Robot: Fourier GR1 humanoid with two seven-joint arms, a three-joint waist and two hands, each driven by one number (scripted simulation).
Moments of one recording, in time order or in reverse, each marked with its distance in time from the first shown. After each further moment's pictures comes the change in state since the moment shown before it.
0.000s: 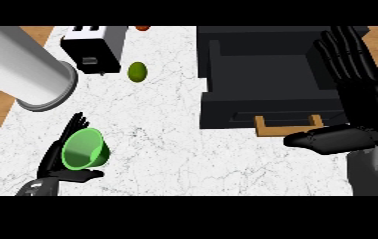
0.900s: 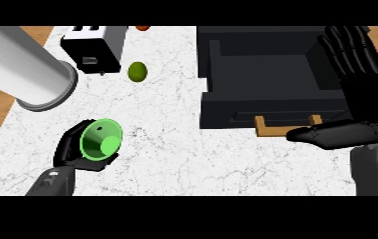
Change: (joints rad) left arm -0.032 -0.076 0.014 -0.075 0.014 0.104 -0.106; right arm -0.027 -0.016 -0.014 0.008 -0.002 -0.002 0.025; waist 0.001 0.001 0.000
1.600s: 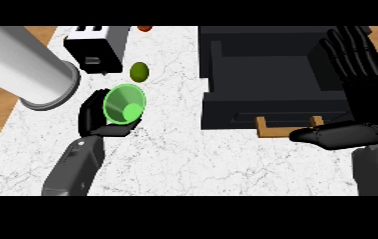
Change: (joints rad) left arm -0.160 -0.132 0.097 -0.080 0.115 0.120 0.006; right arm 0.020 -0.004 -0.015 0.015 -0.004 0.010 -0.020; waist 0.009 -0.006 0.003
